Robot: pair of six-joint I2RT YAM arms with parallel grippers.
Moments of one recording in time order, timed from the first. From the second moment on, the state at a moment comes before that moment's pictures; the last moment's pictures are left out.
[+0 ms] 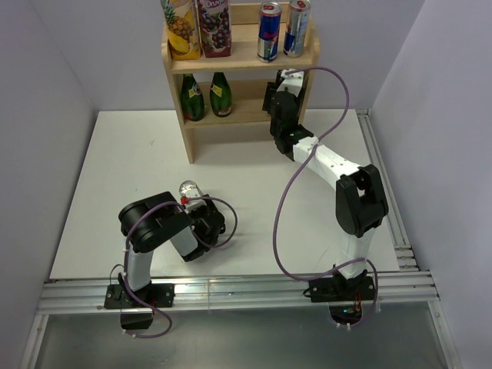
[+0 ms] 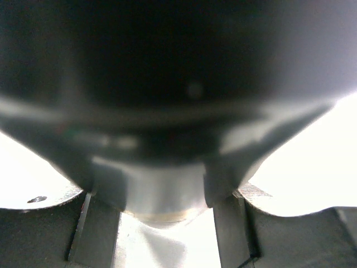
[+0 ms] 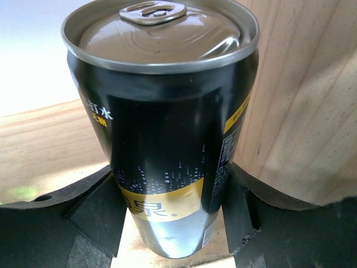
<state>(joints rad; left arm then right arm) -0.93 1.96 0.42 1.11 -1.19 -0.64 0.45 1.85 1.48 0.30 0.61 0.14</state>
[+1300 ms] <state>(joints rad) -0.94 1.89 0.36 1.08 -1.15 -0.69 0.51 1.79 1.30 0.35 0.59 0.19</state>
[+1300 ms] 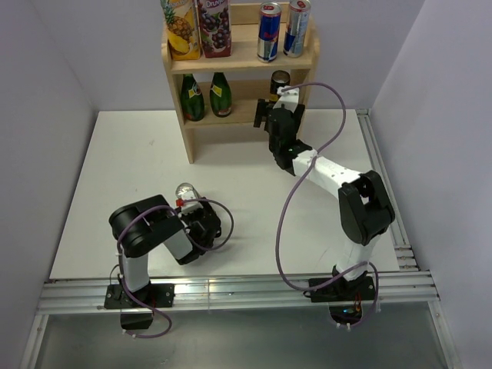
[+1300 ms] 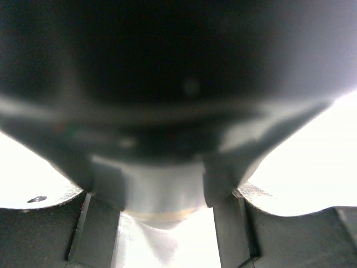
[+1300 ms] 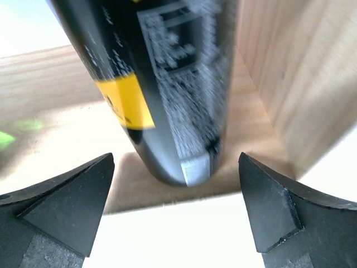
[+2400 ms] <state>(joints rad) -1.03 1.39 0.56 0.60 -1.02 -0.38 0.89 1.19 0.52 0.16 0.60 0.68</state>
